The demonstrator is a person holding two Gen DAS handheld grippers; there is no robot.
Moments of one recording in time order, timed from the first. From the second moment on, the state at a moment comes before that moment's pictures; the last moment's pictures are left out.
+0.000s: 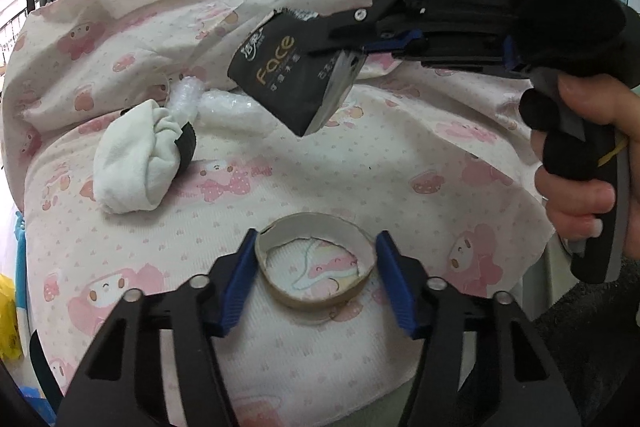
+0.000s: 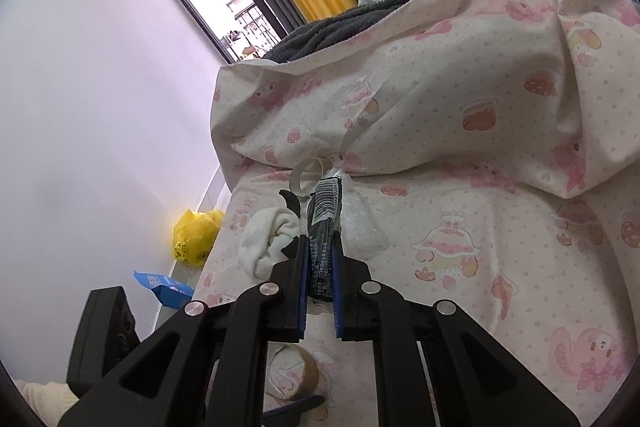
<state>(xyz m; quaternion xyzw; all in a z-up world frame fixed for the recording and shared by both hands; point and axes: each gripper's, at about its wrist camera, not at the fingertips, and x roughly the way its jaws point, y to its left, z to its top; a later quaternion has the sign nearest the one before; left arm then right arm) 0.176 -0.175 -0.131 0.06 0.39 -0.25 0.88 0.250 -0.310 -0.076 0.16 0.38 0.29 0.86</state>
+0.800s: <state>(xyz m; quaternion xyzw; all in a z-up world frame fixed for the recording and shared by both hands) 0.184 -0.070 -0.076 0.02 0.36 -0.16 0.92 0.246 -0.251 -0.030 0.14 0.34 0.31 0.87</state>
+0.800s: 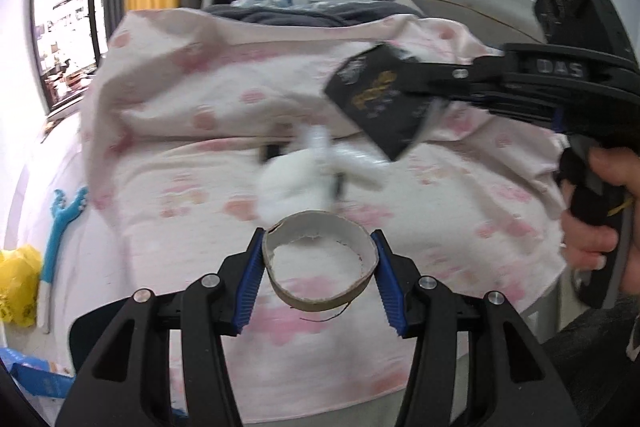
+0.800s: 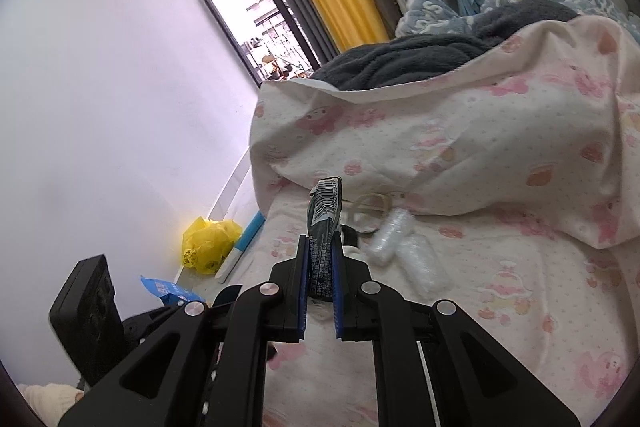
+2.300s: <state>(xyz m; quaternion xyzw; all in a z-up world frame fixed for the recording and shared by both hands) 0.160 0.205 -0.192 -0.11 0.54 0.02 0.84 0.243 0.036 -0.099 0.03 0.44 0.44 0.78</state>
